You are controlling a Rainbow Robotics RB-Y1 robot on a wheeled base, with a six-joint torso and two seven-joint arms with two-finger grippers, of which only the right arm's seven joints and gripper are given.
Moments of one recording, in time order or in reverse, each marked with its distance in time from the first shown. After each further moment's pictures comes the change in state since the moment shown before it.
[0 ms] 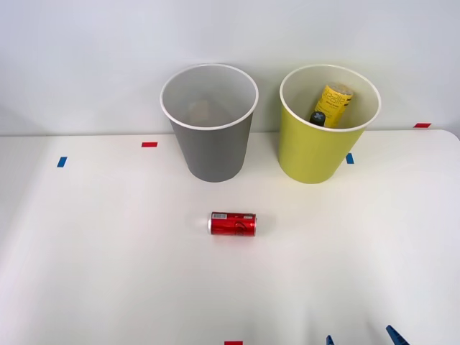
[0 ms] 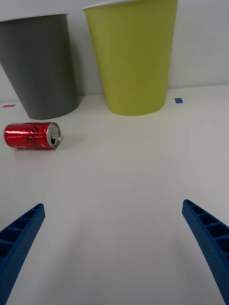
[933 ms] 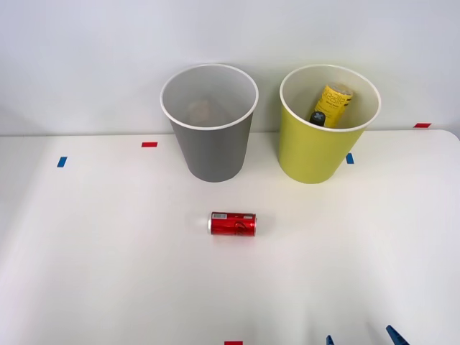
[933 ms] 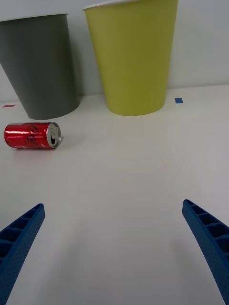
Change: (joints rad) arm 0.000 0.000 0.000 0.000 0.000 0.000 0.000
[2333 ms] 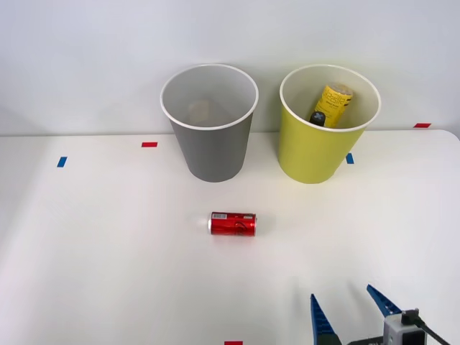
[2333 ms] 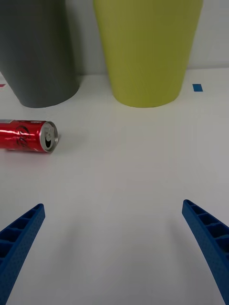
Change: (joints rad) arm -0.131 -0.117 0.103 -0.314 -0.043 0.588 0.000
